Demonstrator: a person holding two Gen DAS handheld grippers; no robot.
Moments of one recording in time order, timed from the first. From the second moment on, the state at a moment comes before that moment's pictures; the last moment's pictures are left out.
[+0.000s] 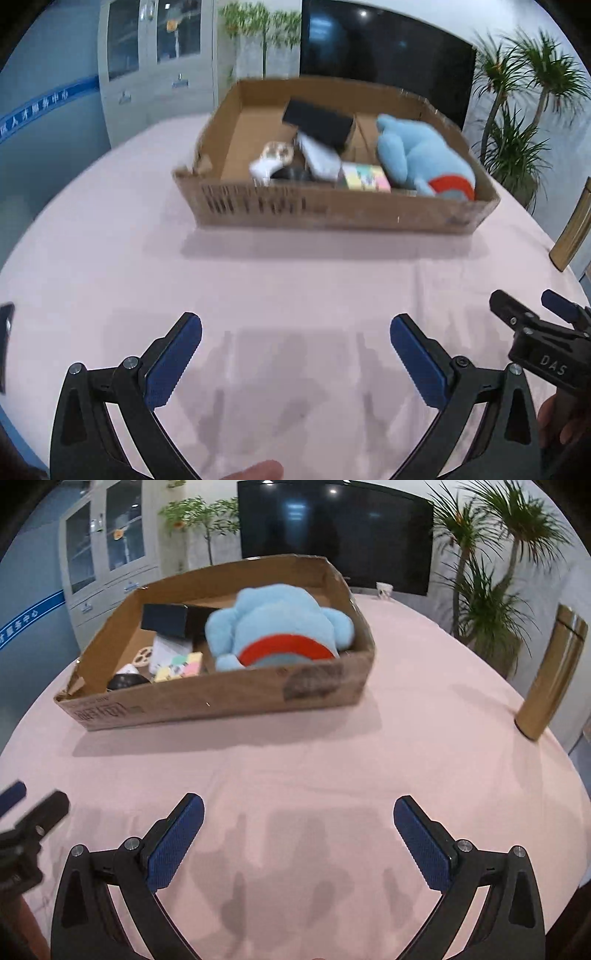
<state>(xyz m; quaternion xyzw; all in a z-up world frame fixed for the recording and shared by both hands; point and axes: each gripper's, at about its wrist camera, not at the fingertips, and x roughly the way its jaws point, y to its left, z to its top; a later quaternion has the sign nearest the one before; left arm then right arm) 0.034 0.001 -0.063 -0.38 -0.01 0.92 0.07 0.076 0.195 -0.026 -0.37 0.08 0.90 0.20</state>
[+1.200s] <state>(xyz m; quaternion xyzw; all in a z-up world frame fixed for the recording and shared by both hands) 0.007 0.026 -0.076 -0.39 0.03 0.92 0.03 0.037 0.207 -0.052 -0.41 0.07 0.89 0.19</state>
